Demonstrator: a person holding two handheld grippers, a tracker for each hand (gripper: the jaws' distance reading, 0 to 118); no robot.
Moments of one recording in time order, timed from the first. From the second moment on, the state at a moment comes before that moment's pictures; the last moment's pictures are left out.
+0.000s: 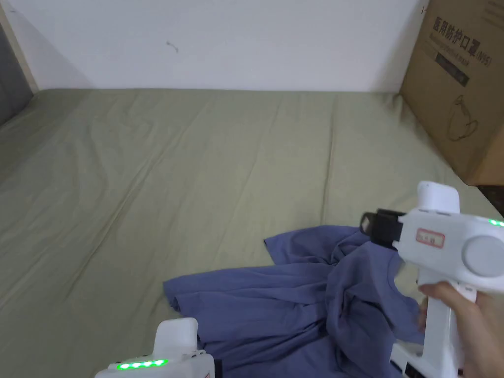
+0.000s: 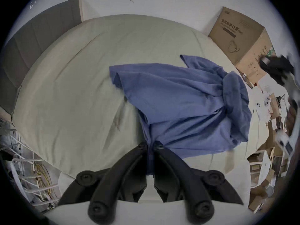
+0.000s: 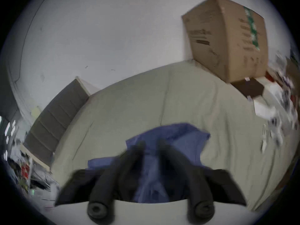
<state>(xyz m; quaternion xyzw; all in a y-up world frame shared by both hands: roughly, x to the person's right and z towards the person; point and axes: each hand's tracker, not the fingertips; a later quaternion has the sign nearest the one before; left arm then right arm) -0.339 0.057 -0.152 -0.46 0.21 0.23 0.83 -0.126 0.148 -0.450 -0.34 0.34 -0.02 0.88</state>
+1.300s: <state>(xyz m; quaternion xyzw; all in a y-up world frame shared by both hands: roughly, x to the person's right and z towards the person) -0.379 0.148 -0.158 -0.36 0.24 0.22 0.87 -0.148 0.210 -0.581 -0.38 0.28 0.11 0.88</state>
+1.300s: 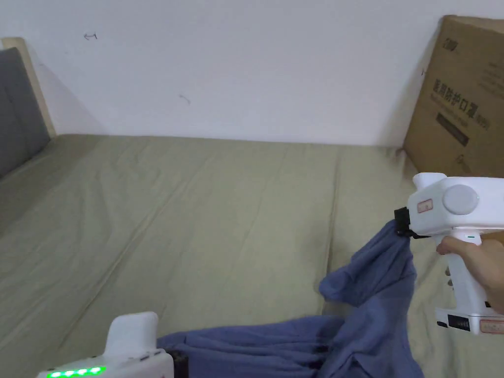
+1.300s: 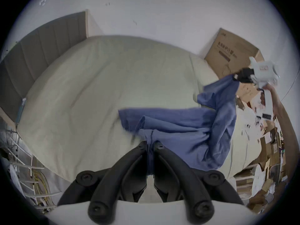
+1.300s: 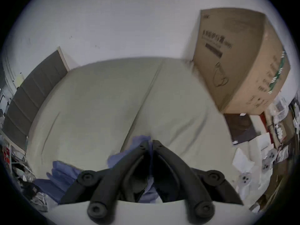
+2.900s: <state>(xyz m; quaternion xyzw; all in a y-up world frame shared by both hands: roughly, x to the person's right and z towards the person) -0.678 0.373 -0.238 -0.16 0.44 0.08 0.88 -0.194 0.385 -0.675 -0.22 0.25 0.01 0.94</state>
